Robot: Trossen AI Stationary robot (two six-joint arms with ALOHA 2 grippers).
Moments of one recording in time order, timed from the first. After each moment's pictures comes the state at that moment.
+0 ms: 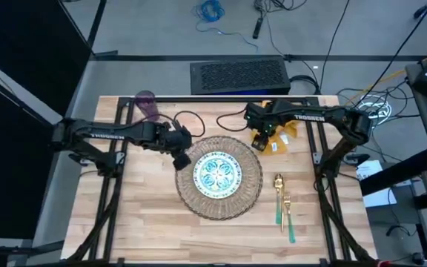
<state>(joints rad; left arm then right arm) 0.05 1.42 1.12 -0.93 -0.25 -0.38 -0.45 1.63 1.12 -0.96 0.06 0.10</state>
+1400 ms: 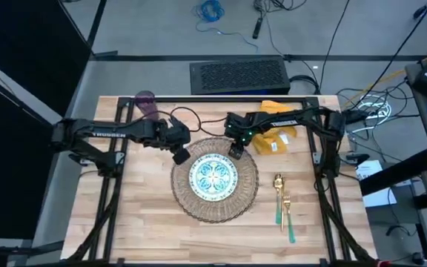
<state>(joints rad) 0.13 1.41 1.08 -0.91 -0.28 -0.40 -0.35 1.98 1.27 -0.54 -0.19 0.13</state>
